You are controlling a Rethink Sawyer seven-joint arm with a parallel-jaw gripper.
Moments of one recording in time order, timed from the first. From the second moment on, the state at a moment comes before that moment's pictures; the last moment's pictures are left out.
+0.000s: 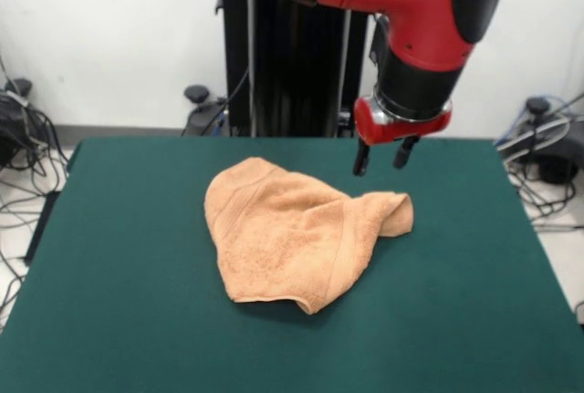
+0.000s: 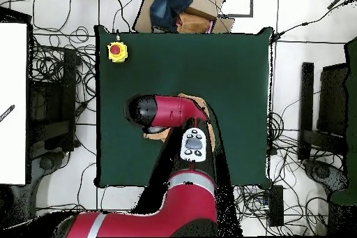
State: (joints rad) arm -0.03 -0.47 -0.08 1.57 -0.01 0.64 1.30
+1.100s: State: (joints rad) arm 0.03 -0.47 -0.11 1.67 -0.03 0.57 1.30
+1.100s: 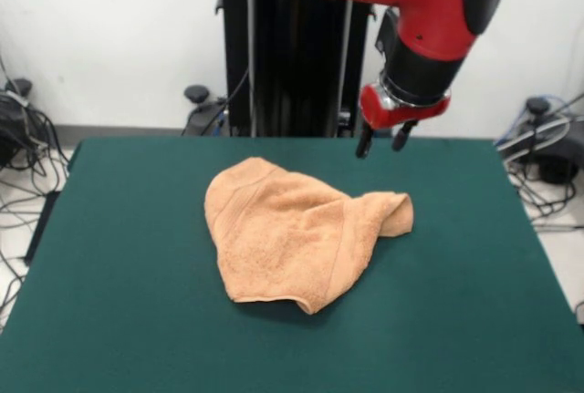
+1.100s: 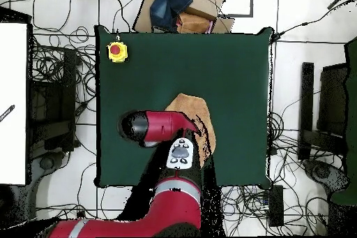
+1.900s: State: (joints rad) arm 0.03 -0.47 -0.11 1.82 -0.03 0.46 1.30
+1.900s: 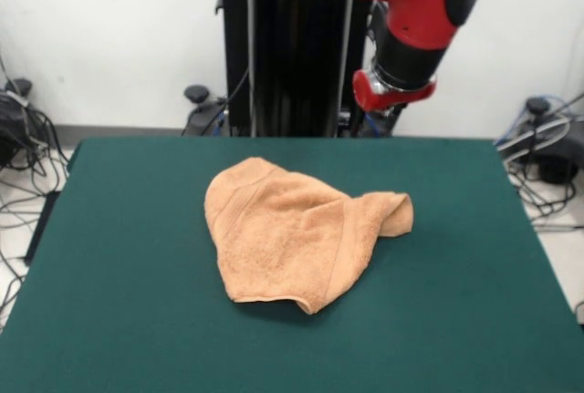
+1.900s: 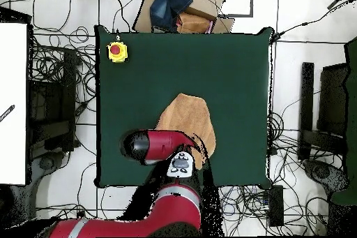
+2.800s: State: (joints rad) arm 0.10 -0.33 -0.14 1.85 -0.03 0.37 1.30
